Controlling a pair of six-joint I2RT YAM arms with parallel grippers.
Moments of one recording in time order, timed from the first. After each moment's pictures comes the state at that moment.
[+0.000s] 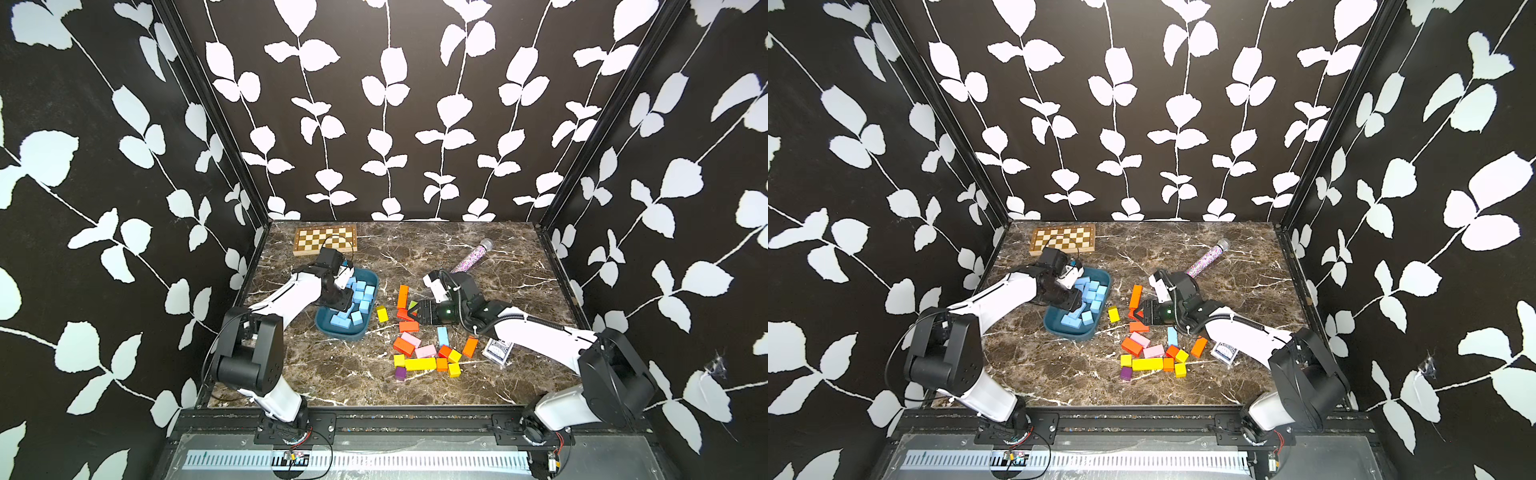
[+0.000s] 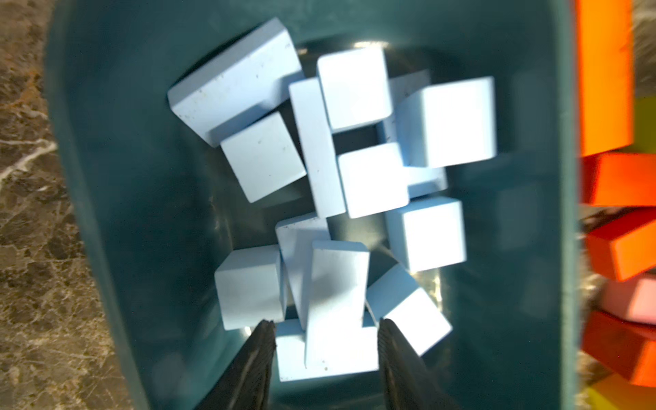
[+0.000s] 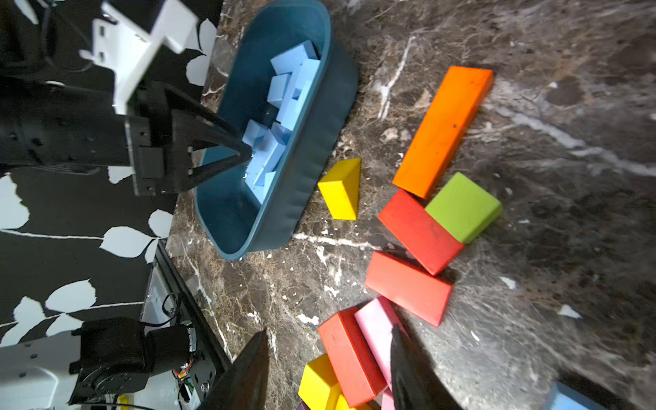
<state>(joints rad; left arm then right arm) -0.28 1.58 1.08 -0.71 0.14 0.11 0.68 1.46 0.88 -0.20 -0.37 0.59</state>
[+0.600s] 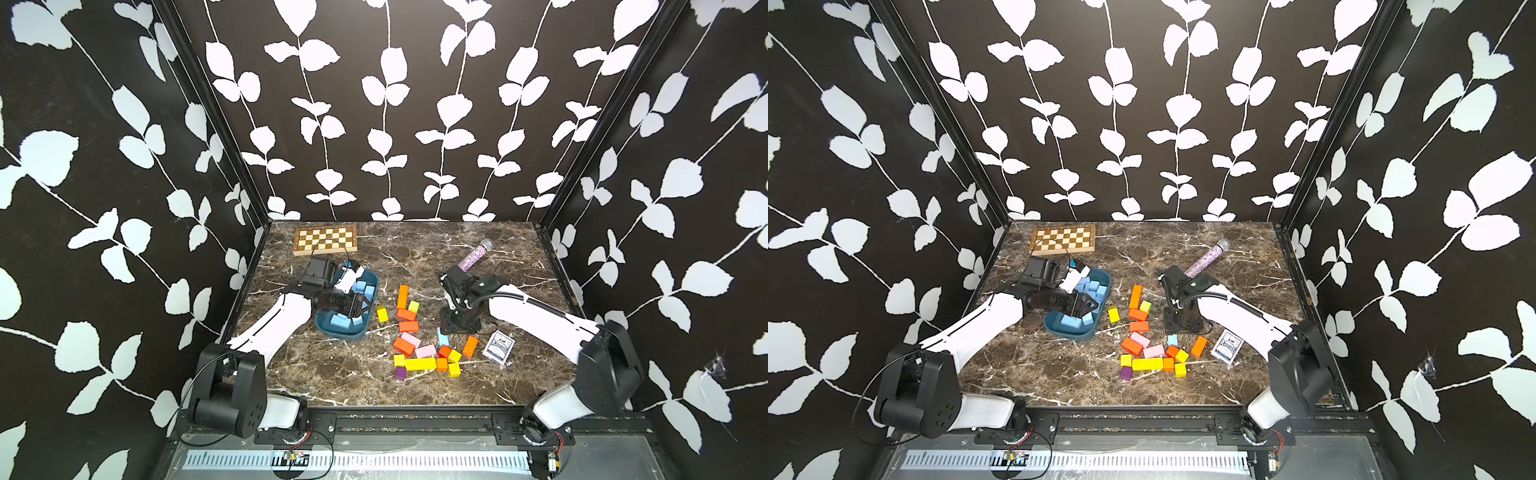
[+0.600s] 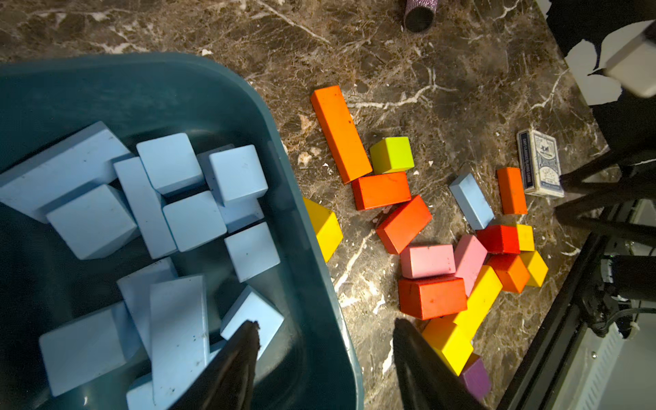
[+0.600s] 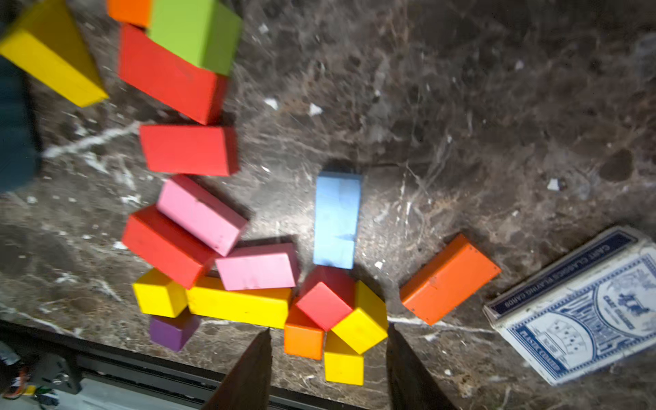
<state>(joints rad) -0.28 1.36 0.89 -0.50 0.52 0.09 0.68 1.58 1.15 -1.02 -0.09 0.57</state>
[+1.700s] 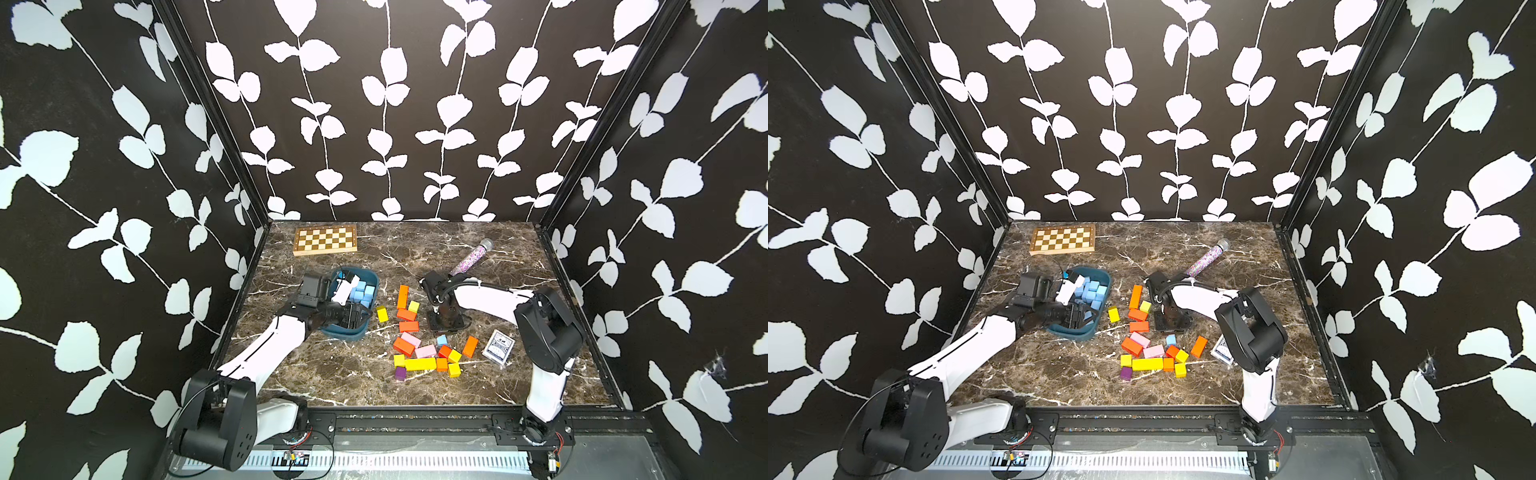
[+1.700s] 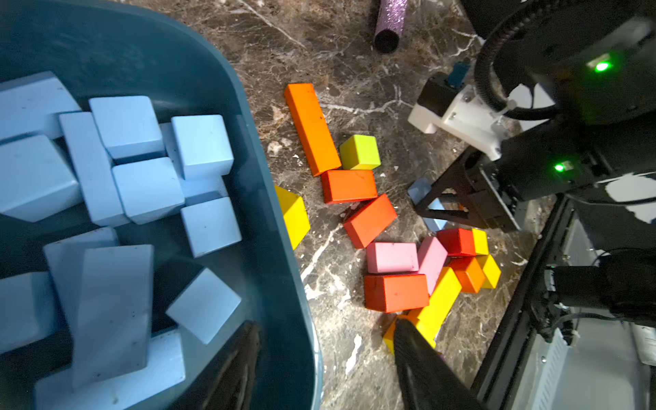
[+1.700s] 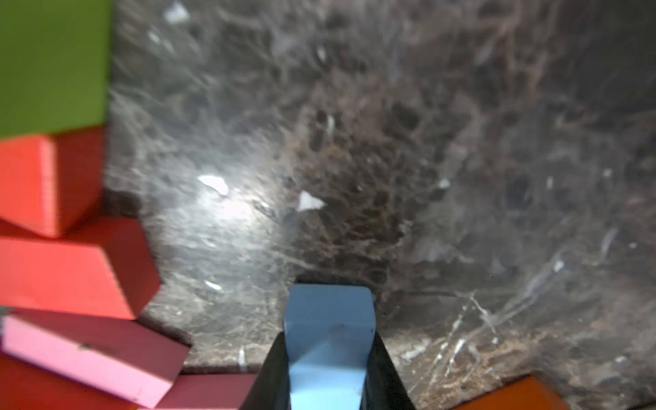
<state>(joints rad) -0.28 1.21 0.66 -0.30 0.65 -0.09 0.68 1.87 1.24 -0.87 -0.08 0.51</state>
